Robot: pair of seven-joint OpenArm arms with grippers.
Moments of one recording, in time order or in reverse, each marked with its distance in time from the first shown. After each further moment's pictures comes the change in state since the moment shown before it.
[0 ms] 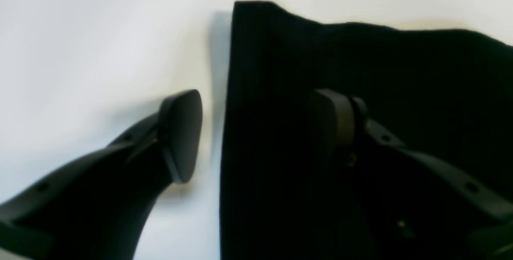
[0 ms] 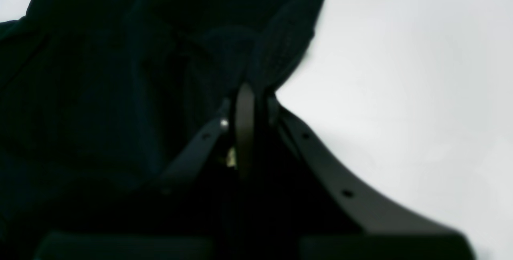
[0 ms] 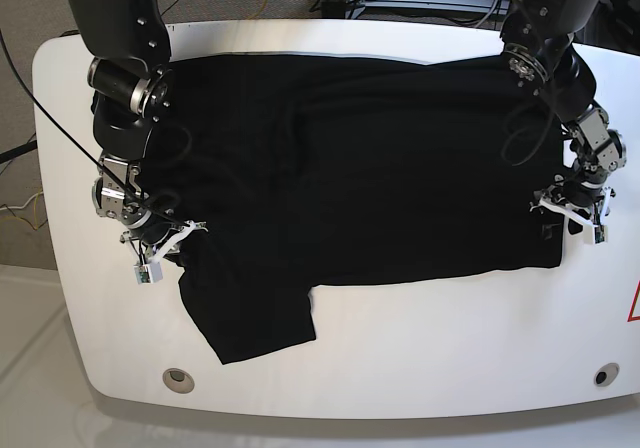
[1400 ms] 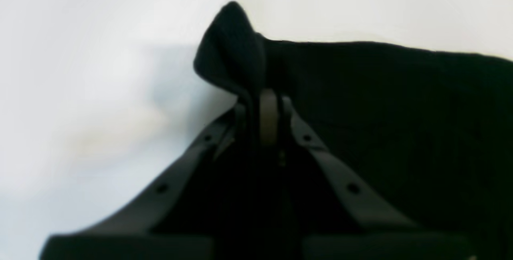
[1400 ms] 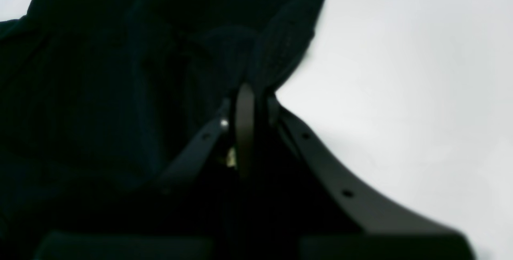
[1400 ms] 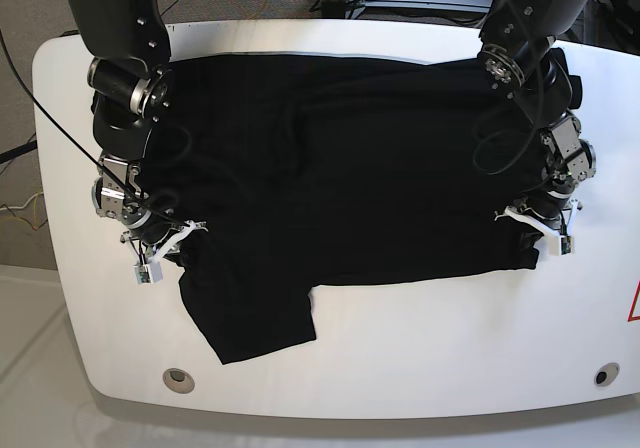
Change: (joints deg) left arm -0.5 5.6 3.7 -0.2 -0.9 0.3 -1.5; right arm 0.1 -0.1 0.0 0.0 0.0 0.0 0.0
